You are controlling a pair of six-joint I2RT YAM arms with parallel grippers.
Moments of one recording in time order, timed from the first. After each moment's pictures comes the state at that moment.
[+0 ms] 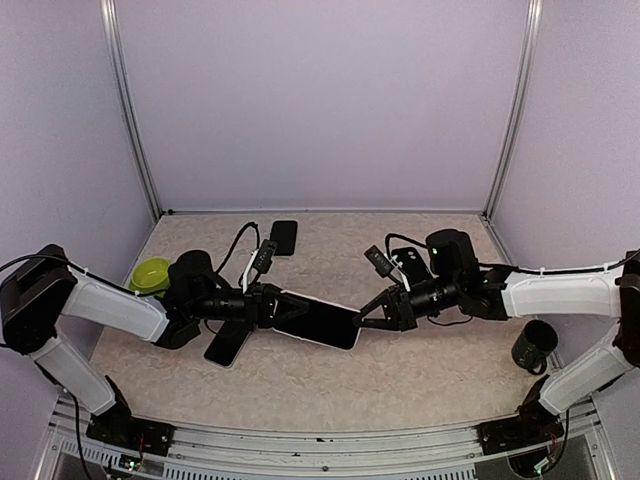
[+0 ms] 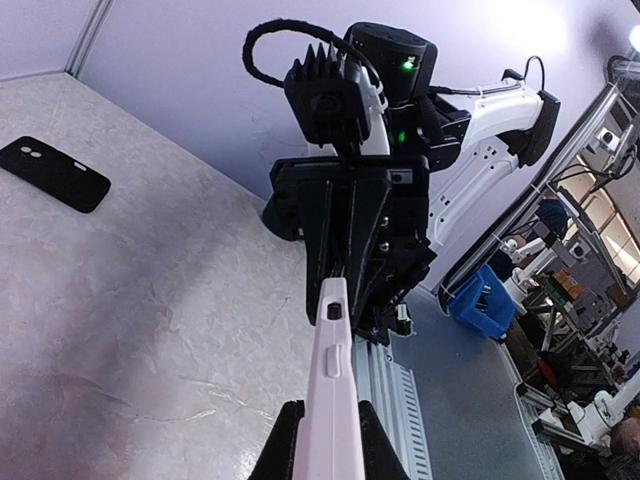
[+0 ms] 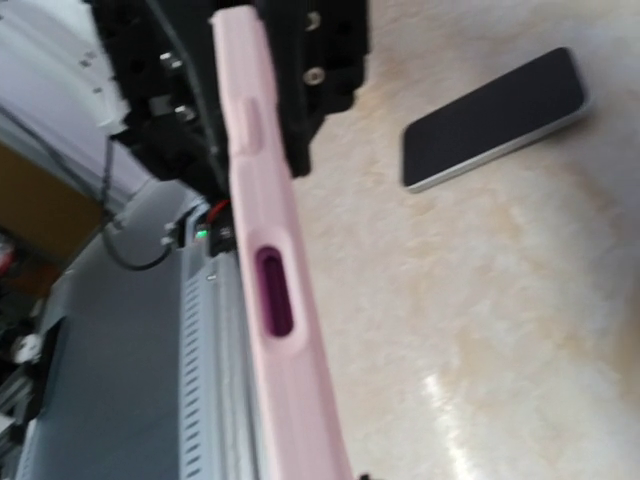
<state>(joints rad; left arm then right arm) -0.76 1.56 0.56 0.97 0.78 -0.57 0.75 1.40 0.75 0.16 -0.86 0.34</state>
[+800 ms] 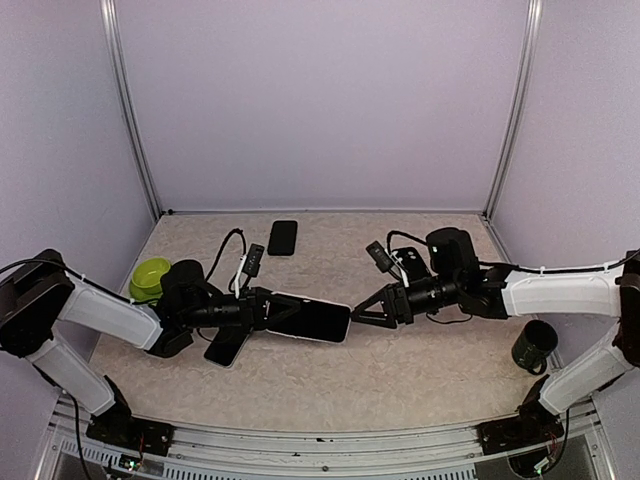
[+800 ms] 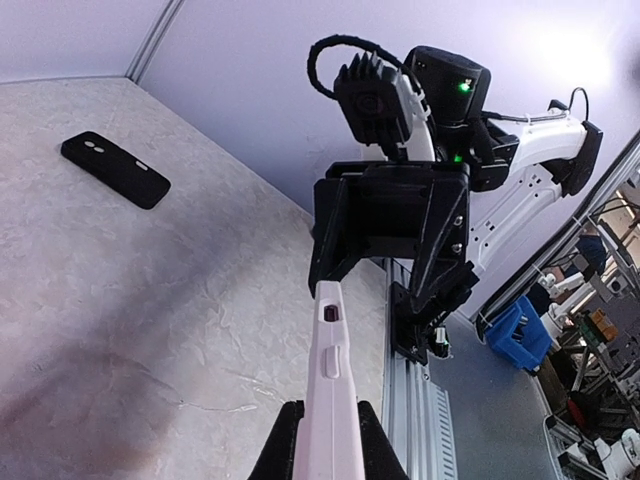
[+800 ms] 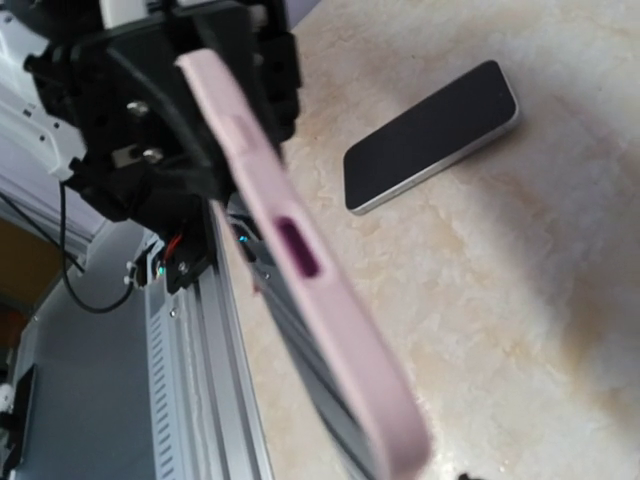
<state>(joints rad) -0.75 1.53 0.48 1.01 0.65 -0.58 0.75 1.39 0.76 0.15 -0.76 0.38</state>
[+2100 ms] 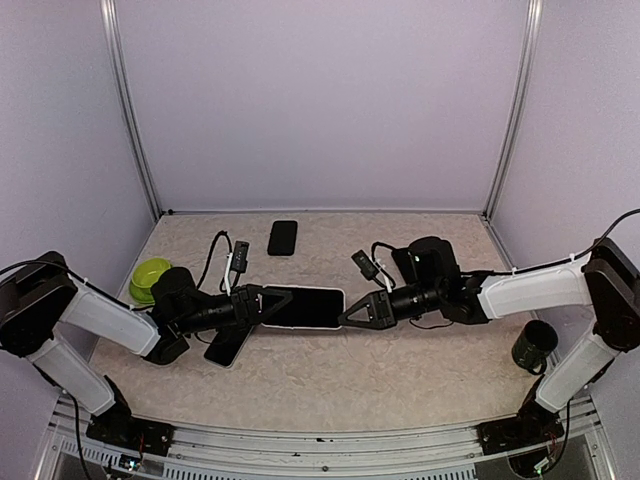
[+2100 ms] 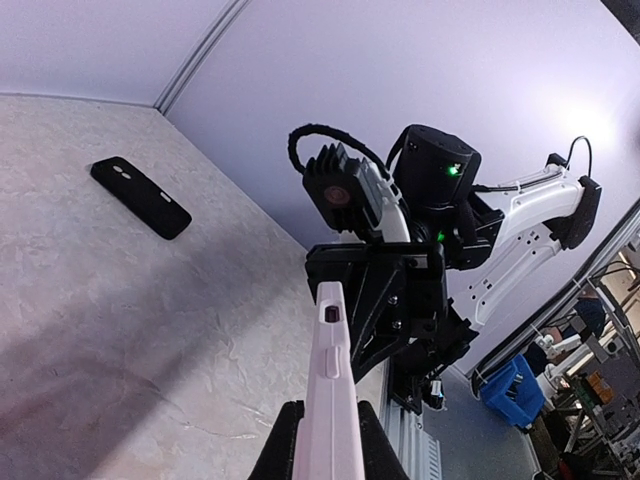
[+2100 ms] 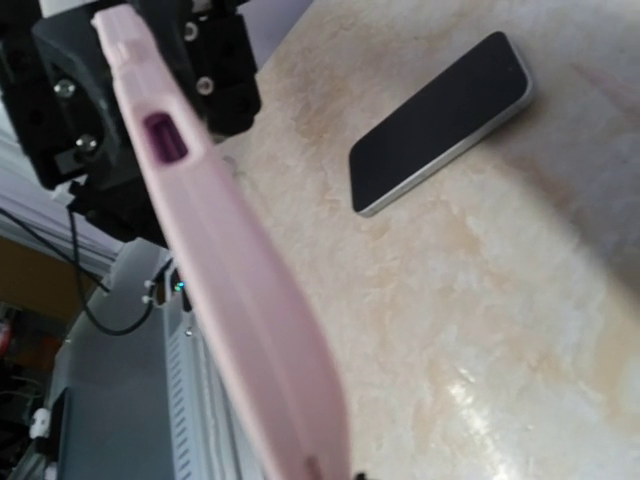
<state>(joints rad) -0.75 1.53 0.41 1.19 0.52 -0.71 0.78 1.56 0.76 0.35 -0.78 0.55</state>
